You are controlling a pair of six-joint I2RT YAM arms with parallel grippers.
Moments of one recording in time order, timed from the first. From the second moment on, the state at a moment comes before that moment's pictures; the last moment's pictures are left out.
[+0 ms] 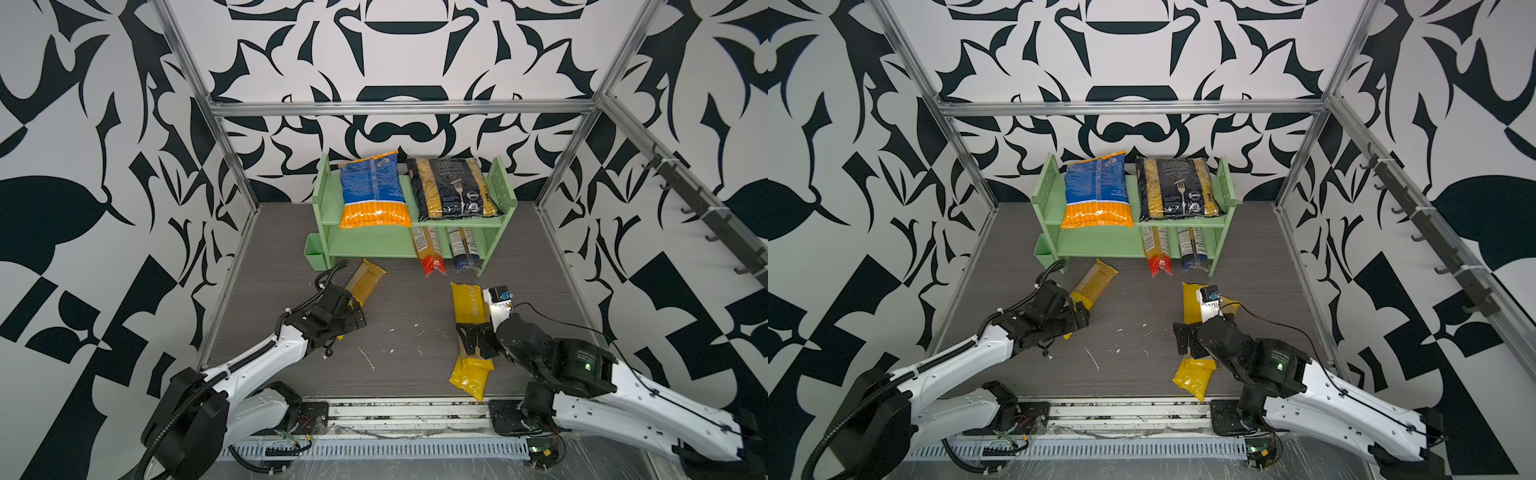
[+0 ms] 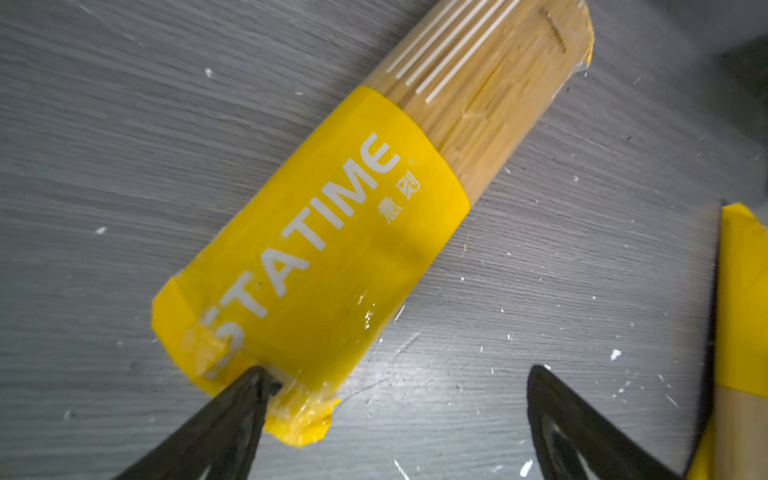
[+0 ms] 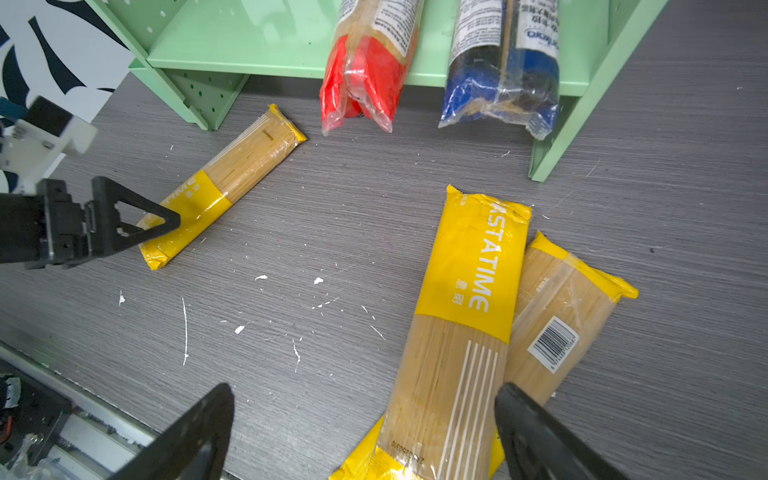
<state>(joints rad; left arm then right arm) -0.64 1.14 0.54 -0.40 -0.10 -0.84 1.06 0.62 0.72 -0.85 0.43 0.68</state>
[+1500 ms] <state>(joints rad) -0.48 1.14 0.62 -0.46 -0.16 -0.78 1.03 0.79 0.68 -0.72 0.40 0.64</state>
